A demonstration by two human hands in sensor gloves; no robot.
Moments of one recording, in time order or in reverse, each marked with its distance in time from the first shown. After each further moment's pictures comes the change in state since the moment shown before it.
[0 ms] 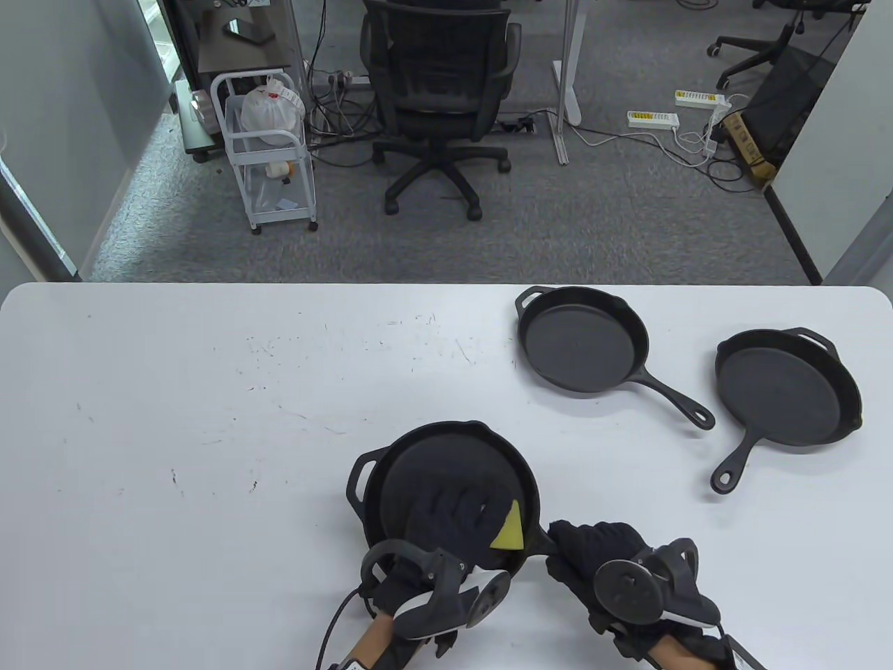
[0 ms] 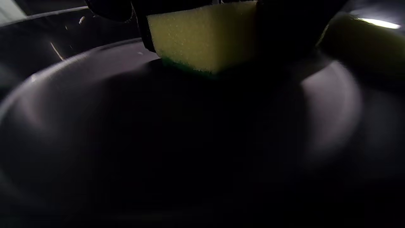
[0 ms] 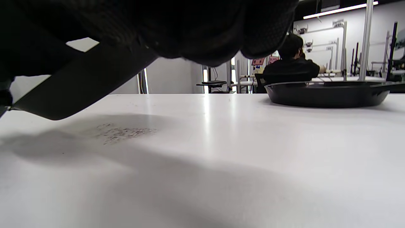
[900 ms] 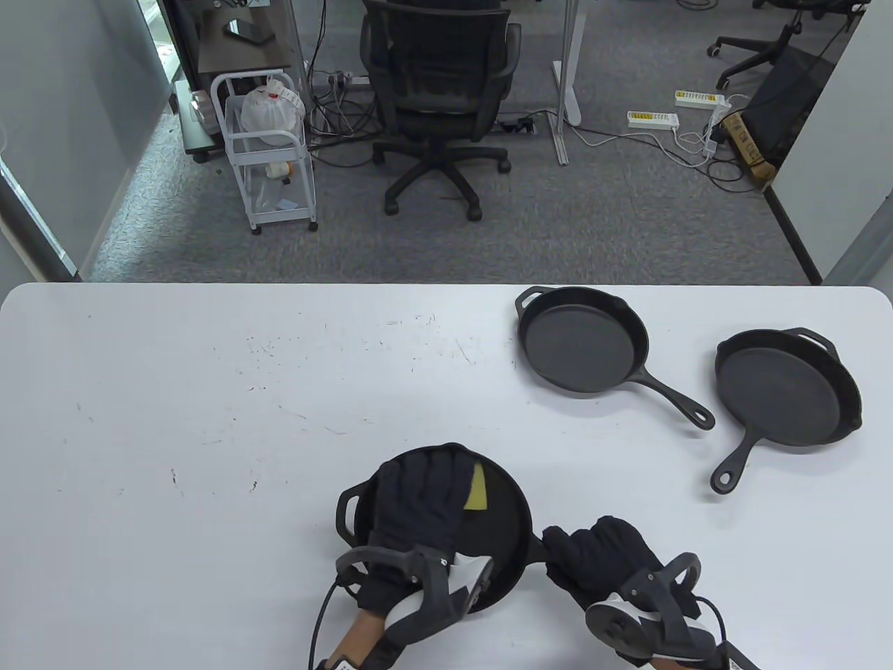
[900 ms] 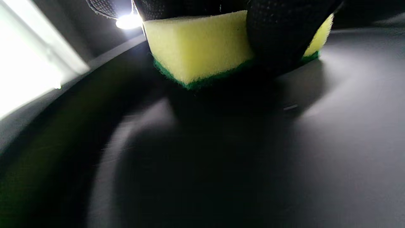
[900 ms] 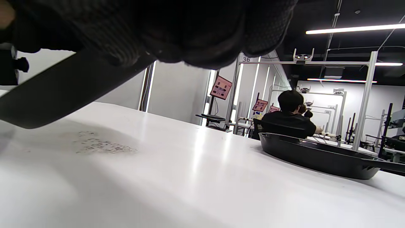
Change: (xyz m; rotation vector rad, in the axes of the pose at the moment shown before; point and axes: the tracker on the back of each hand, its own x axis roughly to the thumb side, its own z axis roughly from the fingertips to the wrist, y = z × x) left_hand -0.037 0.011 0.000 0.109 0.198 -0.145; right_hand 0.013 -0.007 0.010 -0.158 -0.037 0.195
